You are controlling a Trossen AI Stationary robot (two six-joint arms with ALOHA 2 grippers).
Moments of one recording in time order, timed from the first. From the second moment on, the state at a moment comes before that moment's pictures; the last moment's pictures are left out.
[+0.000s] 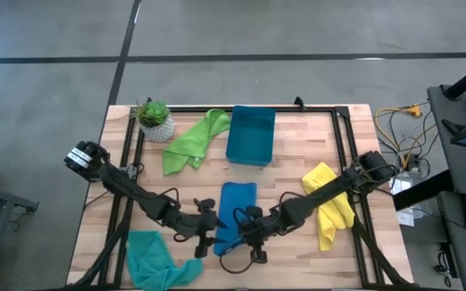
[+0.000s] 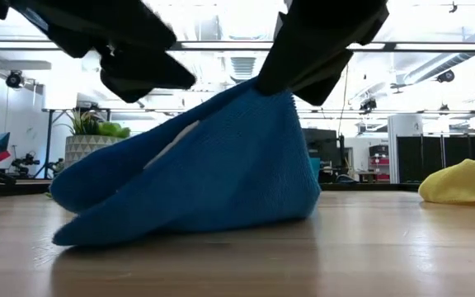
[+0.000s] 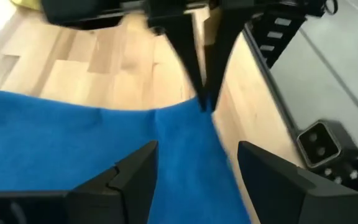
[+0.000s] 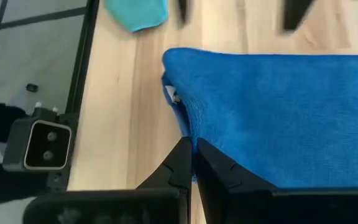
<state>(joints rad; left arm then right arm) -0.54 1.60 0.82 0.29 -0.27 -0.43 0.46 1.91 1.31 -0.27 0.02 0.48</state>
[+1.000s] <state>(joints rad) -0.57 1.84 1.06 -0.06 -0.27 -0.76 0.41 1.91 1.31 -0.26 0.02 0.55</state>
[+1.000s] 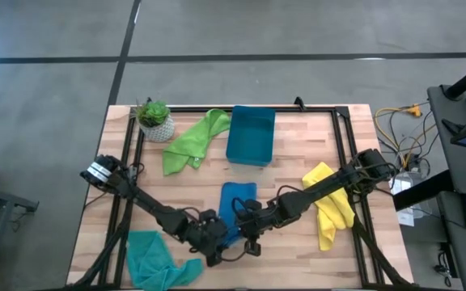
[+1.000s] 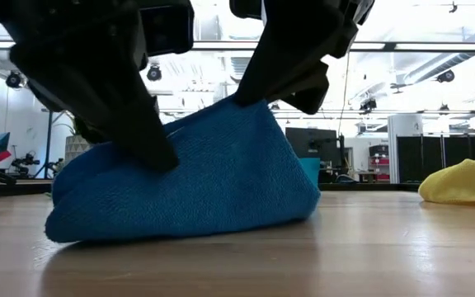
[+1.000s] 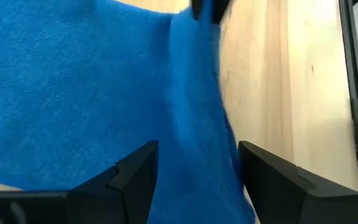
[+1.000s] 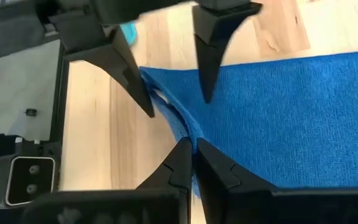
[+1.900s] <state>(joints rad) -0.59 1.72 1.10 -0.26 -0.19 -0.56 0.42 1.88 1.30 -0.30 0.00 0.53</state>
